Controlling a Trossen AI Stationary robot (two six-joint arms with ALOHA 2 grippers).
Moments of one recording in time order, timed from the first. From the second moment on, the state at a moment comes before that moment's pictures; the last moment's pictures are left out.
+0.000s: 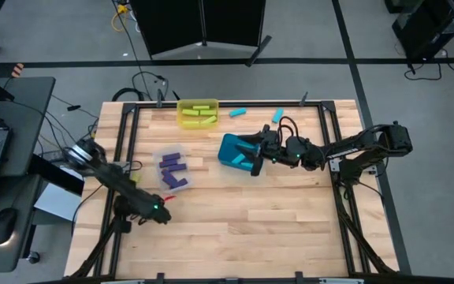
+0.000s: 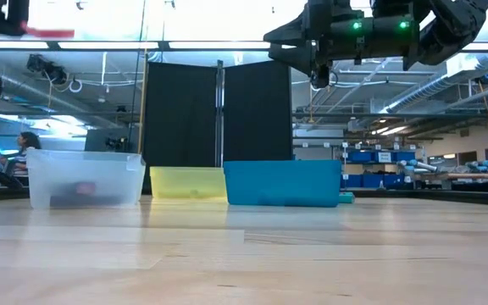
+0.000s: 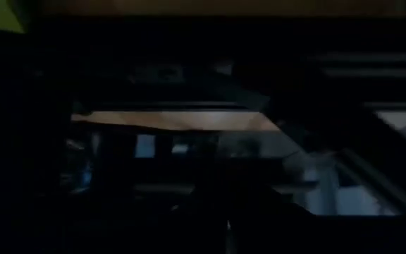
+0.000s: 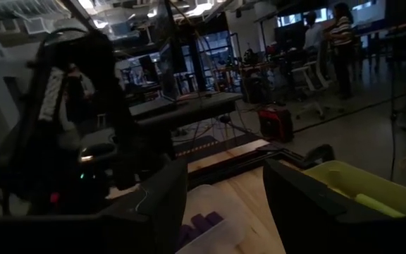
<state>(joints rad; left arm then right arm) -0.61 1.66 0.78 -1.45 0.50 -0.43 -0.04 1.45 0.61 0.95 0.26 0.22</state>
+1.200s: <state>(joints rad) -0.51 1.86 0.72 -1.16 0.32 0.02 0.01 1.45 0.61 0.94 0.26 0.19</state>
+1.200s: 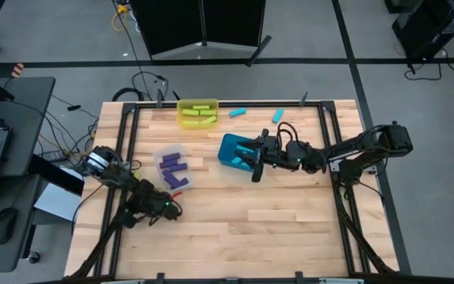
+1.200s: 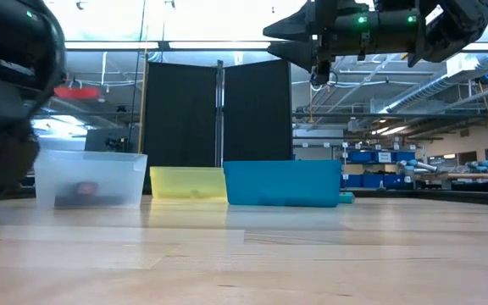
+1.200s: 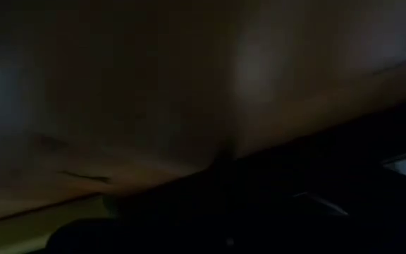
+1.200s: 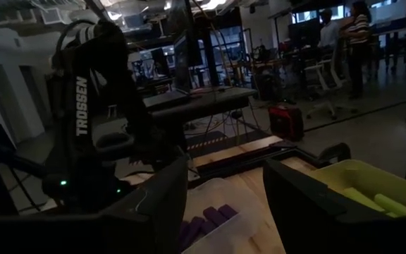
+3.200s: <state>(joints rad) -0.11 1.86 0.78 -1.22 0.09 -0.03 0.01 1.45 0.61 0.91 0.30 0.19</state>
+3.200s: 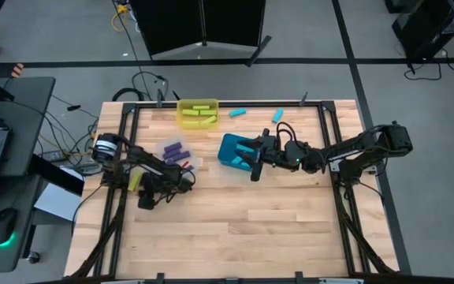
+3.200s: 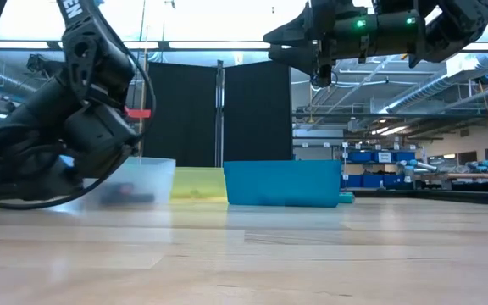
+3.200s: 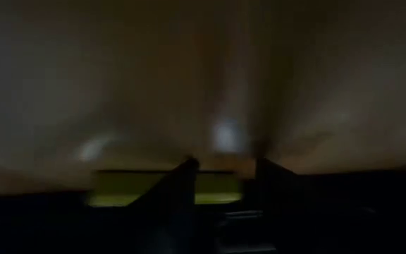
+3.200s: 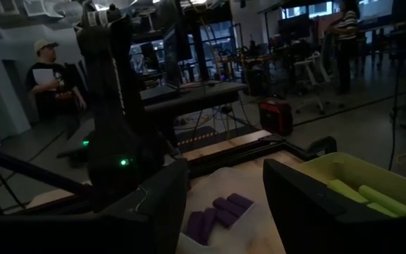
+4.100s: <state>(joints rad) 0.00 1.90 0.79 -1.26 0.05 0.00 0.00 1.45 0.61 0.91 0.30 0.25</state>
